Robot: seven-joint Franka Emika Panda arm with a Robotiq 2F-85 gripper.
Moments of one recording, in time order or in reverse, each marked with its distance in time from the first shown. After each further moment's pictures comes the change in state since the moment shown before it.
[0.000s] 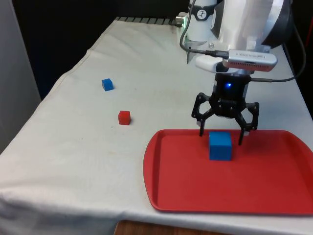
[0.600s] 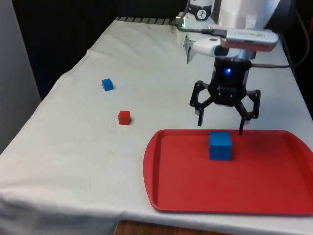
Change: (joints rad) arm 0.002 -0.055 -0.018 0.015 0.000 -0.056 -0.004
